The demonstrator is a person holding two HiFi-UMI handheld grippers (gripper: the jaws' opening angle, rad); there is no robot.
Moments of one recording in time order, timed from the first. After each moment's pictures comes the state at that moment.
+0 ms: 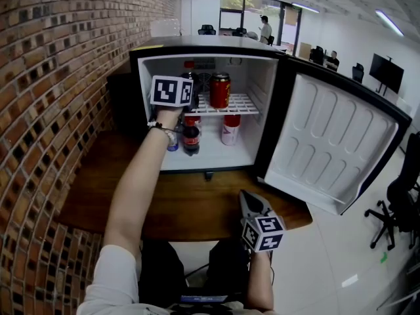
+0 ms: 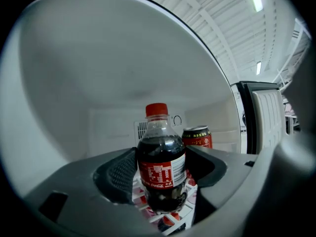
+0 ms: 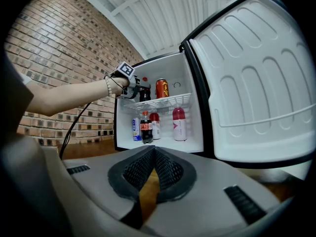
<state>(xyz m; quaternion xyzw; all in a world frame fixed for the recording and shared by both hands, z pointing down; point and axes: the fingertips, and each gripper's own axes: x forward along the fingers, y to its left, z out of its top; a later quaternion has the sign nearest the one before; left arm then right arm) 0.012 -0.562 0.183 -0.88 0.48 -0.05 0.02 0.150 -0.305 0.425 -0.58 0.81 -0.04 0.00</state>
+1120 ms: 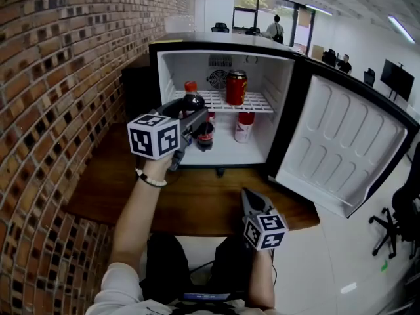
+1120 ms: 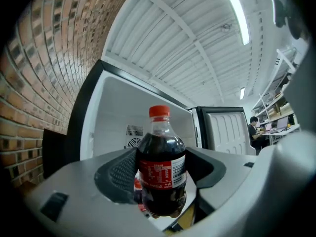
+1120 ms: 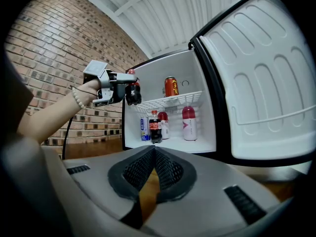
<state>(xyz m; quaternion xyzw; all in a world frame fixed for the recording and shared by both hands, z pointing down) -0.028 -0.426 0.214 -0.92 0.39 0.06 0.02 0.117 -0.305 0.425 -0.56 0.83 -0.04 -0.01</state>
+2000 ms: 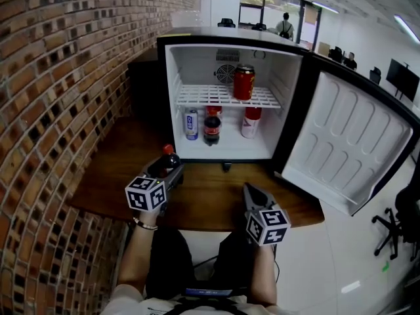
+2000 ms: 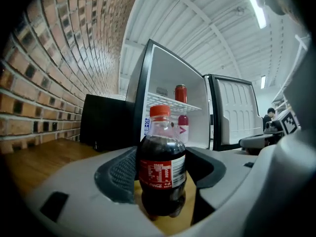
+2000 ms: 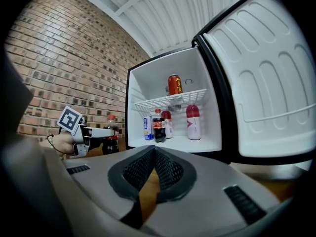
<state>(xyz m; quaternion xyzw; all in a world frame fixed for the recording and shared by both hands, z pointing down) -0.123 -0.390 0.422 -0.87 0.49 0.00 -0.05 0.104 -0.307 0.428 -0.55 0.84 -0.04 -0.01</state>
